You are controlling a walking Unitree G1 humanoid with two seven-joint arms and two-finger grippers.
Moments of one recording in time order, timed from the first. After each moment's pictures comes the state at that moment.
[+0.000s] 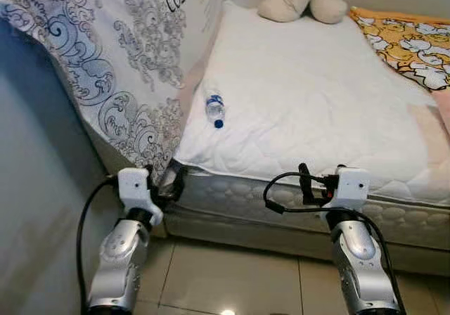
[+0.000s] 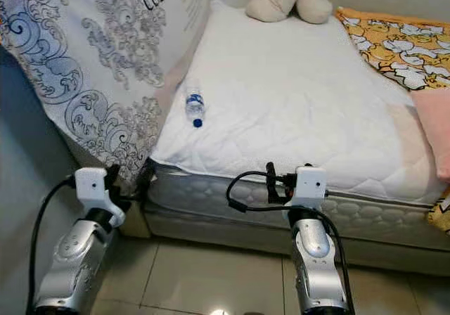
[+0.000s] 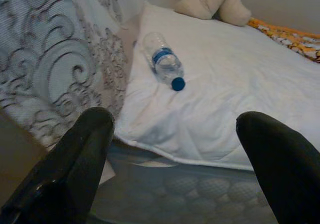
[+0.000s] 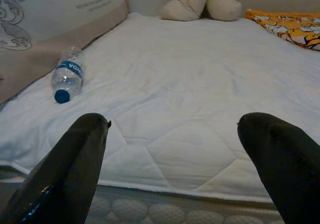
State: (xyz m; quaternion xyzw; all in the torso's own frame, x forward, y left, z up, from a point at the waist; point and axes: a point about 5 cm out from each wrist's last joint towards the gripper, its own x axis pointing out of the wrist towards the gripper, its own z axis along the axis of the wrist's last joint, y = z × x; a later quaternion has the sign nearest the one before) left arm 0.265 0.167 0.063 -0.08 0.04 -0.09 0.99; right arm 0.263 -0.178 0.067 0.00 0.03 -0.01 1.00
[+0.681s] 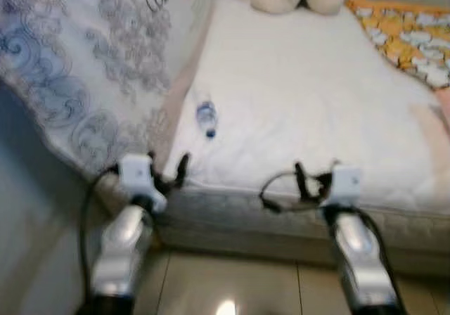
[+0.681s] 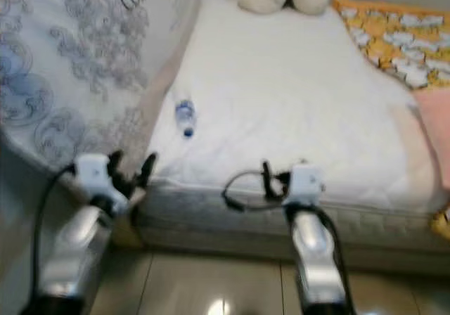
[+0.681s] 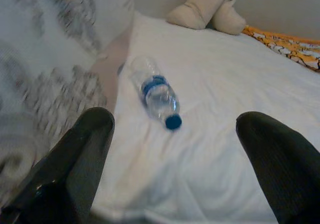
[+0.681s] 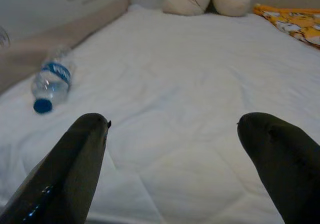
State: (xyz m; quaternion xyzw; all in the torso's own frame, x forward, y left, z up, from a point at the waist) left arm 0.277 0.168 0.077 -0.07 0.01 -0.08 0.99; right arm 0.269 -0.167 0.068 -0.01 0.03 0.03 1.00
